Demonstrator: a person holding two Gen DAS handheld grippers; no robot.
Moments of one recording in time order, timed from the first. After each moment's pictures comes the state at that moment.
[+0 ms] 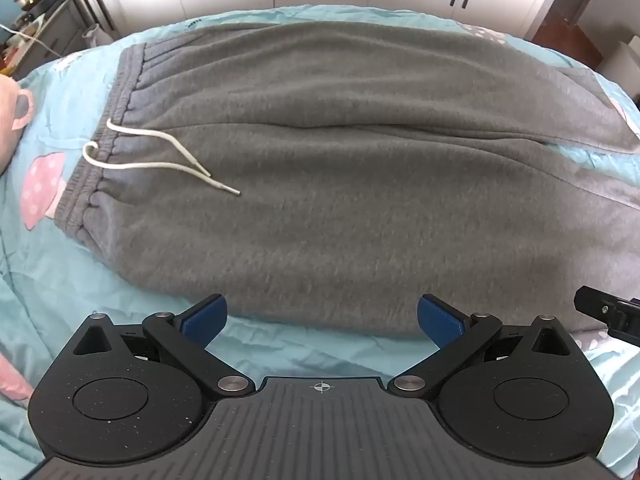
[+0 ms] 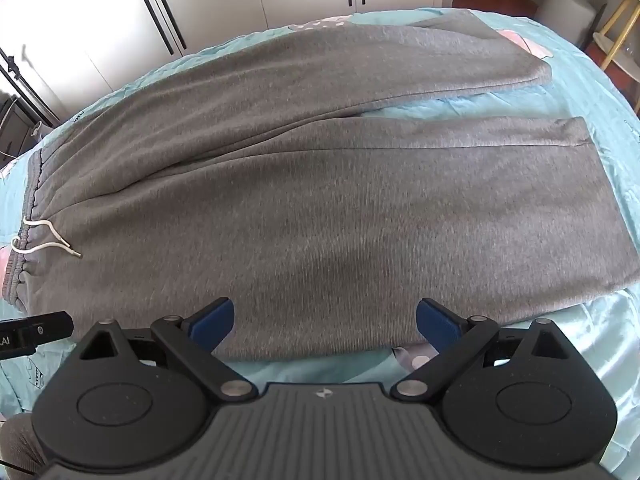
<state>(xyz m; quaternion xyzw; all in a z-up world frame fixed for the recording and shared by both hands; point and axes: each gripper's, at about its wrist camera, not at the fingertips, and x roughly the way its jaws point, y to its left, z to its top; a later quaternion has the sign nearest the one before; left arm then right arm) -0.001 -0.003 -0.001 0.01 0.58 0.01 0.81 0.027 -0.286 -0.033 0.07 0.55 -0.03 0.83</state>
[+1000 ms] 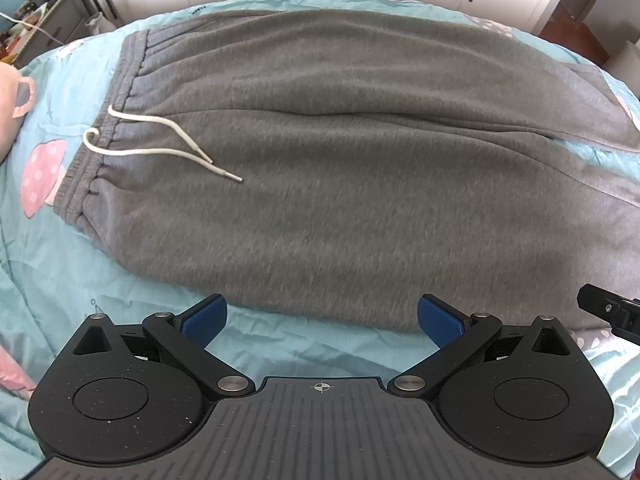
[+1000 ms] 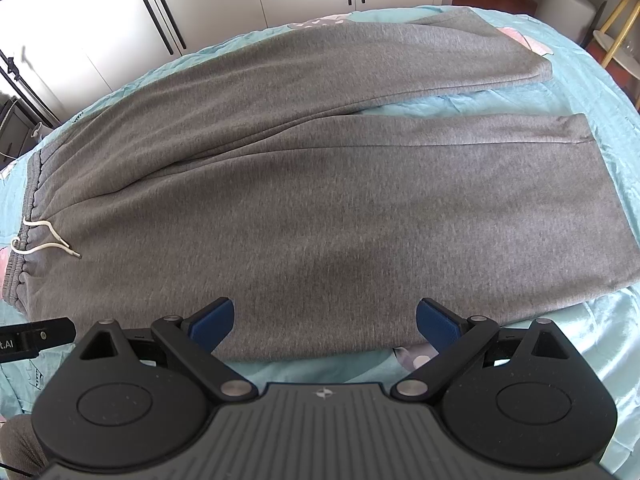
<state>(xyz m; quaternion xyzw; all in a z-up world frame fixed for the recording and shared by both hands) 0.001 0.002 -0.007 -0.02 0.60 0.01 0.80 0.028 -0.286 -0.035 0.07 0.55 -0.03 0.83</state>
